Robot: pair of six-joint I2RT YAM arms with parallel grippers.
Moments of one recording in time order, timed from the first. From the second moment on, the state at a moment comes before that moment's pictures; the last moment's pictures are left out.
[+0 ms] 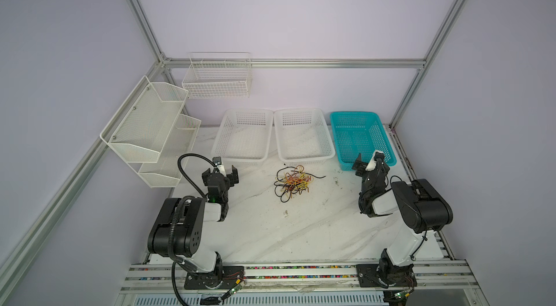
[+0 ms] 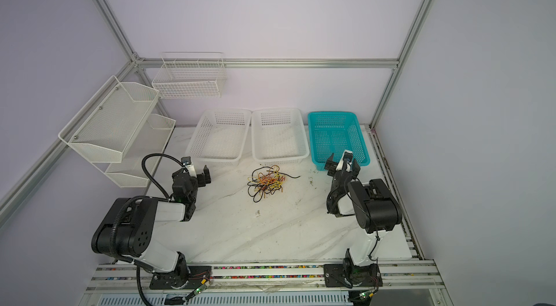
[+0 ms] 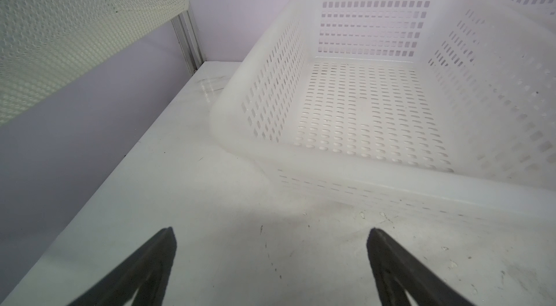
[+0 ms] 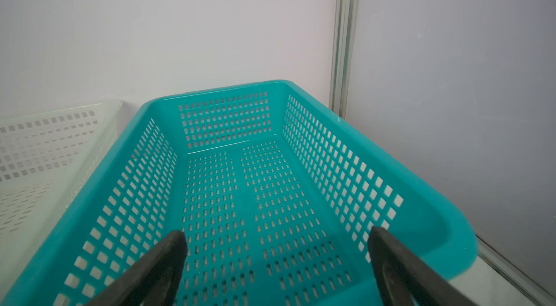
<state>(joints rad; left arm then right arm) -0.02 1.57 0.41 0.90 -0.27 0.01 0.16 1.74 0.44 1.26 0.43 0.07</state>
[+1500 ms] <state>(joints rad) -0.06 0.95 0.71 -0.16 -0.04 -0.45 0.57 1.47 0.81 0.03 -0.15 0.60</state>
